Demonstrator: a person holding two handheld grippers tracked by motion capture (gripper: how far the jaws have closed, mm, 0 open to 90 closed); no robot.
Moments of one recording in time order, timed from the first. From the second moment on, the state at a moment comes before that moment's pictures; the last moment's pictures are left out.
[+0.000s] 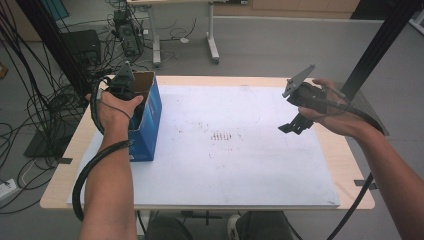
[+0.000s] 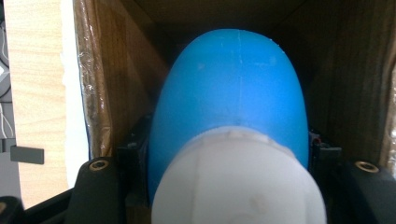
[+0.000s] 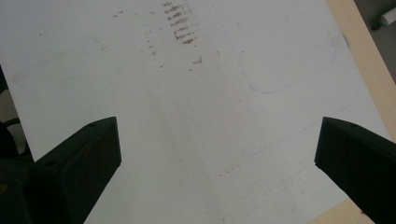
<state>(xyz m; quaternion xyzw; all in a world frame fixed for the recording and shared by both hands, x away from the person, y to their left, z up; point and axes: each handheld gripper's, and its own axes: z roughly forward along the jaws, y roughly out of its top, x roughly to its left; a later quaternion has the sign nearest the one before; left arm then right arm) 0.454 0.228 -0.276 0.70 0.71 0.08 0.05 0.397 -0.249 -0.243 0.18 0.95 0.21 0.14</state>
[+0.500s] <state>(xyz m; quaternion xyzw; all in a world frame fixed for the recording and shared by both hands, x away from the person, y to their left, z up) 0.454 0.228 -0.276 0.70 0.71 0.08 0.04 0.397 -0.250 -0.242 0.18 0.95 0.21 0.14</state>
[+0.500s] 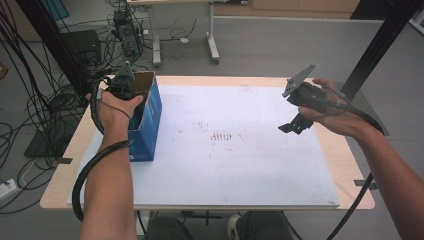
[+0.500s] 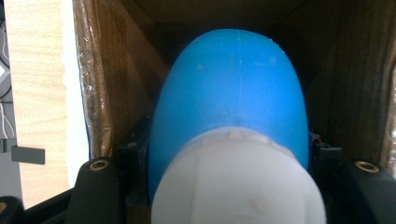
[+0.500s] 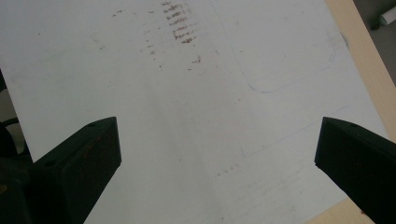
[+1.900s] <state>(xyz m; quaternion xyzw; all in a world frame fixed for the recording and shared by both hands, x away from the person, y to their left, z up) 0.455 0.226 -0.276 0.70 0.71 0.08 0.04 0.397 -0.250 -0.239 0.17 0.95 0.21 0.14</state>
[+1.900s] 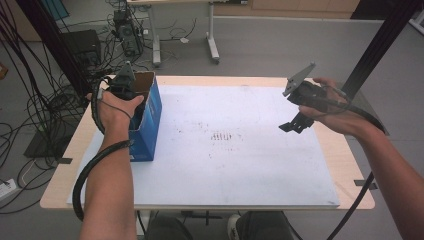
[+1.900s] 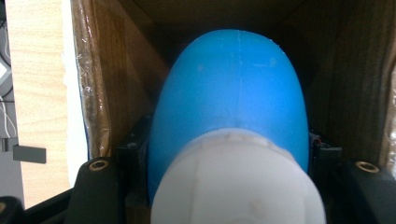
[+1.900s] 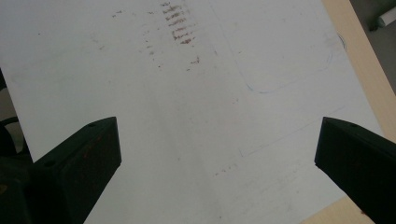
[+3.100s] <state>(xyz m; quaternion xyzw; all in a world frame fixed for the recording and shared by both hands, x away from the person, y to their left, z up) 0.449 0.222 -0.253 0.72 0.69 0.10 0.04 0.395 -0.252 -0.240 0.18 0.95 0.22 0.14</state>
